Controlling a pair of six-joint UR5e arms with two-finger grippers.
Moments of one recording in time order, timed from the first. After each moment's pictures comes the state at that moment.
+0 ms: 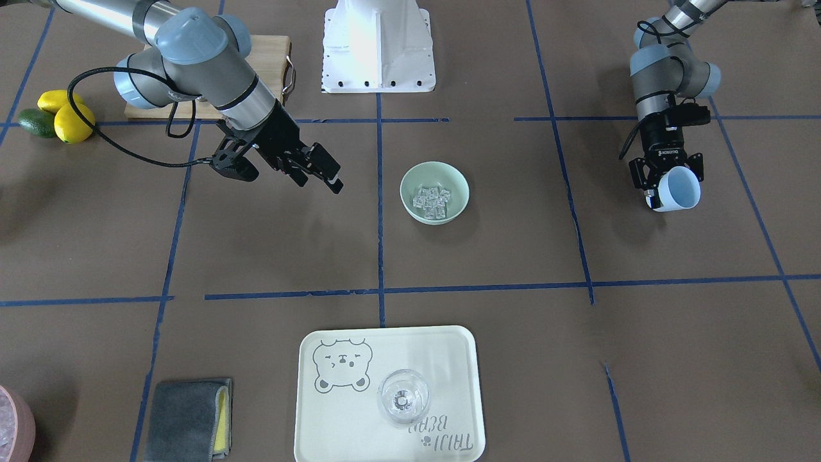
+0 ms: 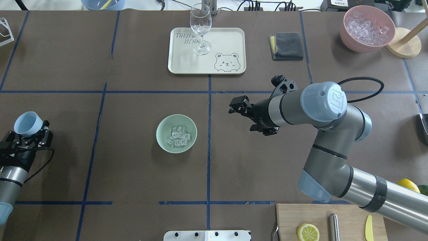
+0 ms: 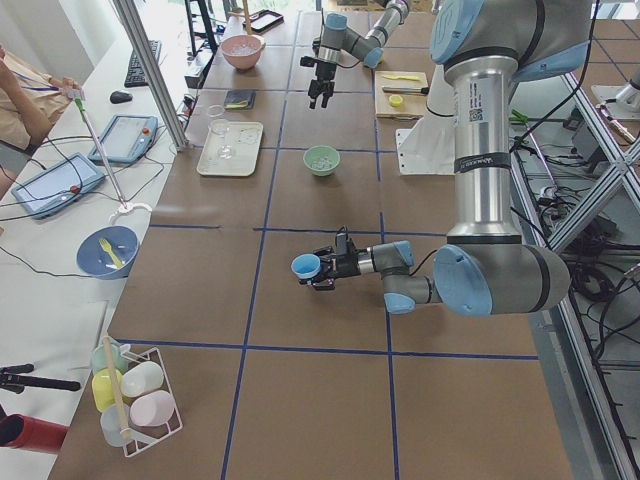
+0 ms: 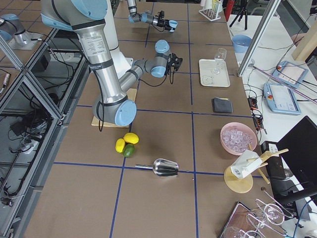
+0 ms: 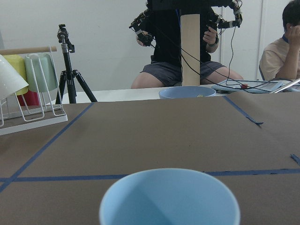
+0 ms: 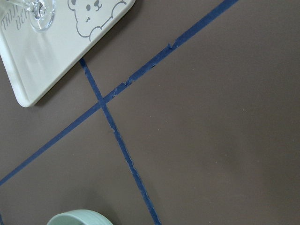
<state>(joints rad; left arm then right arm) -0.24 -1.40 -1.39 -2.92 -0.46 -1.27 0.56 -1.16 1.77 -0.96 1.87 1.88</state>
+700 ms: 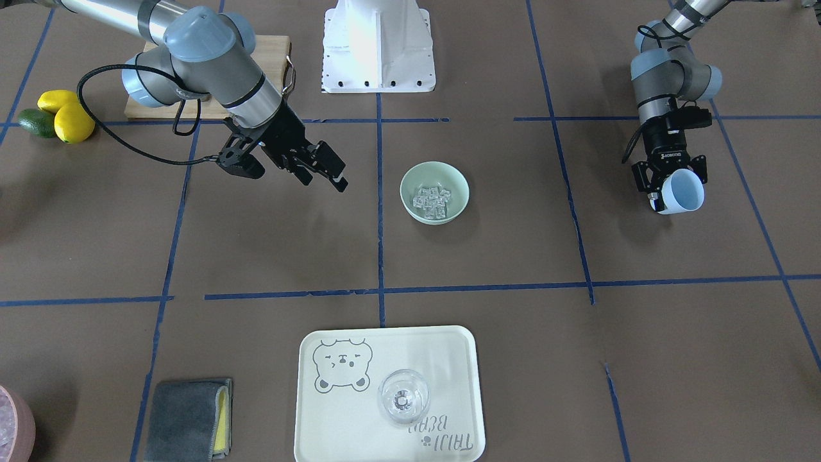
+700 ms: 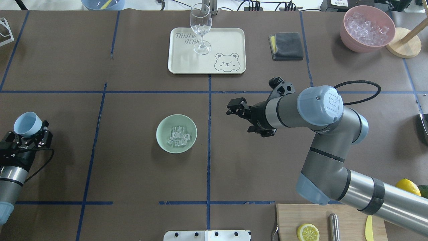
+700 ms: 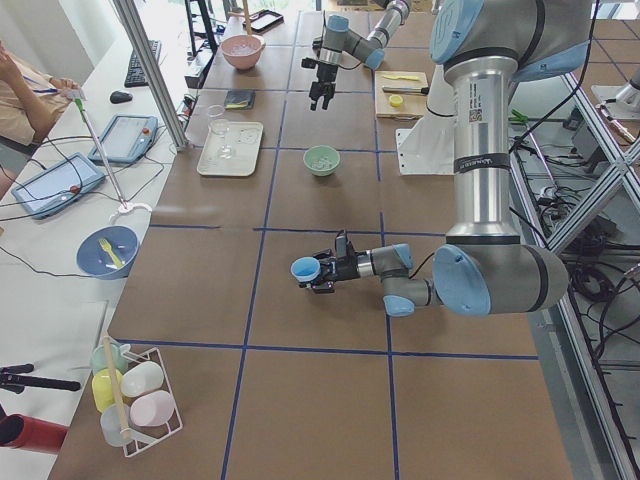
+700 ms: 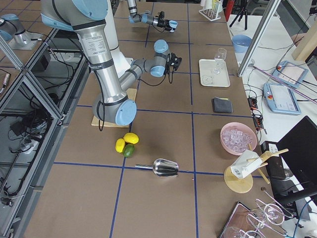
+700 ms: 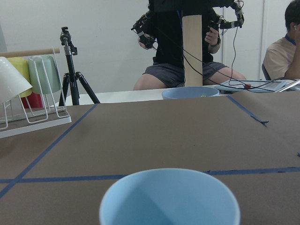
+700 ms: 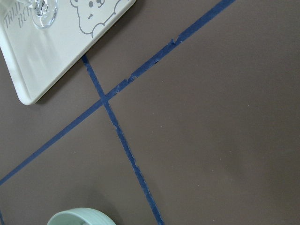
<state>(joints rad) -0.24 -1.41 -1.37 -2.92 -0.46 -1.27 0.54 -1.15 1.77 -0.96 1.85 1.88</state>
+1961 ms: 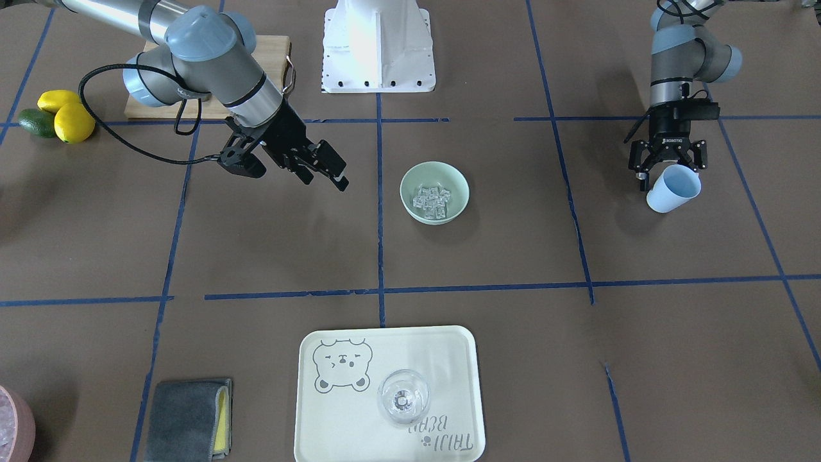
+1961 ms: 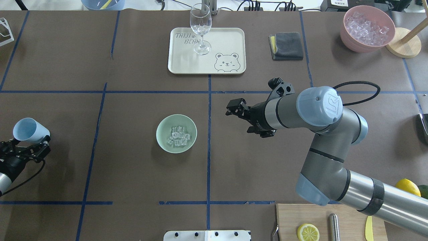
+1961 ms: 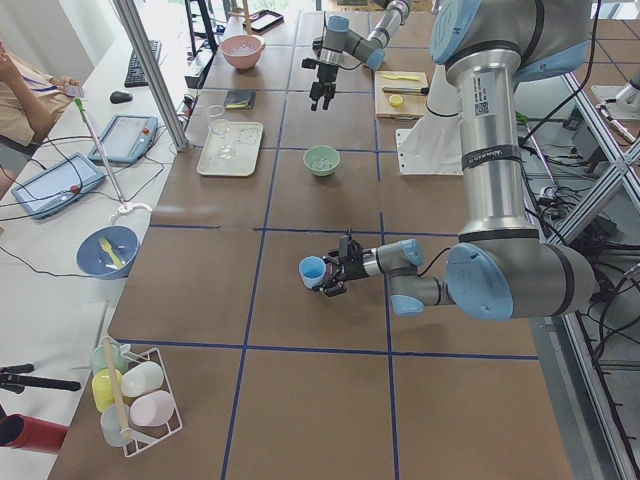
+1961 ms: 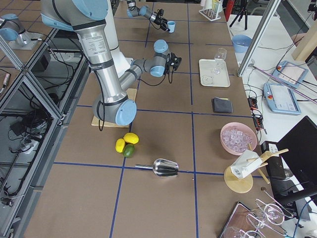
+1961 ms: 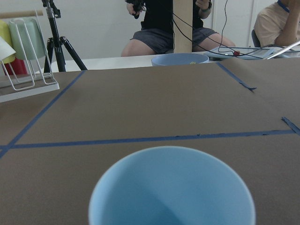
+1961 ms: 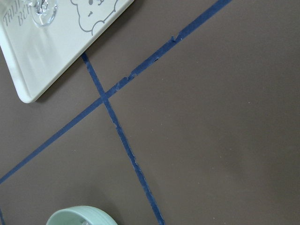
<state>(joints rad) -0.22 -1.27 -1.53 -2.95 -0.72 -1.21 0.54 -1.15 1.77 -0.95 1.85 1.88</state>
